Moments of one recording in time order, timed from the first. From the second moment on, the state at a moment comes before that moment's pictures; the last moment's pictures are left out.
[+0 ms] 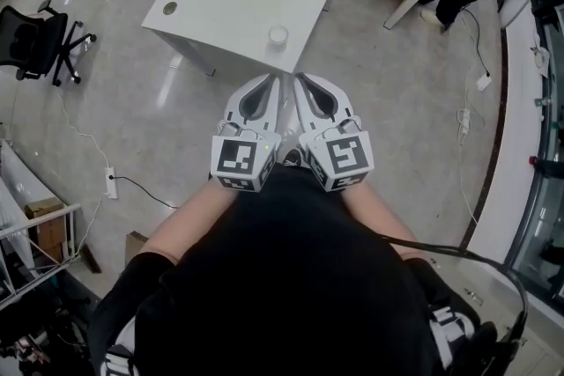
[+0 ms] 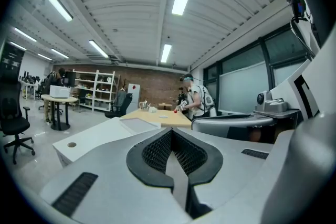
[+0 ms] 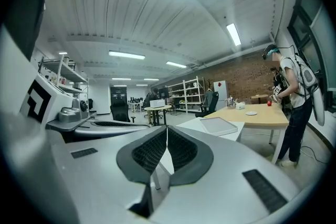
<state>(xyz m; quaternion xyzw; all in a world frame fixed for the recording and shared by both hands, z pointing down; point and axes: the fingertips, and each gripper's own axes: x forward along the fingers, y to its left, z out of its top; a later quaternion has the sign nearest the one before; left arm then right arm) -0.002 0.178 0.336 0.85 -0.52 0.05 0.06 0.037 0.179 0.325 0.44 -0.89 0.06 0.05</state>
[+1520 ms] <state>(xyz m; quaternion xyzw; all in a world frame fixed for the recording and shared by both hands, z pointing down) -0.071 -0.074 0.450 0.91 -0.36 0.15 0.12 -0.036 -0.043 0.467 0.47 -0.85 0.14 0.21</state>
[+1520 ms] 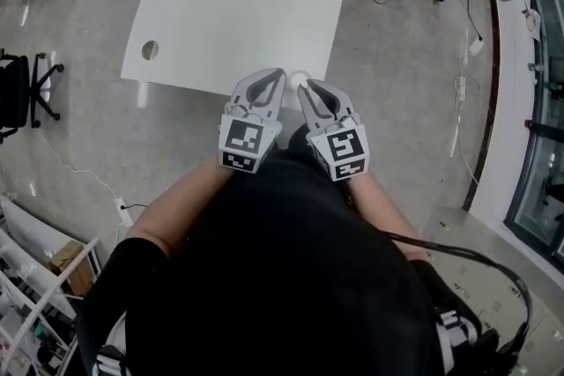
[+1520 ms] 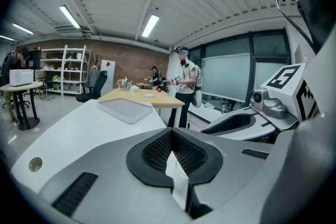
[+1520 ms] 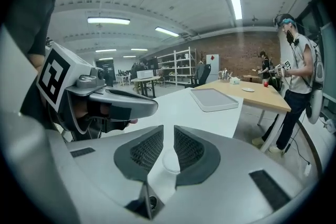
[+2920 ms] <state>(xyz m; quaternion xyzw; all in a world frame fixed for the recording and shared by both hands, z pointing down) -0.089 -0.108 0.547 0.88 -0.39 0.23 0.17 -0.048 -0.090 0.599 0.40 -0.85 0.19 0.27</state>
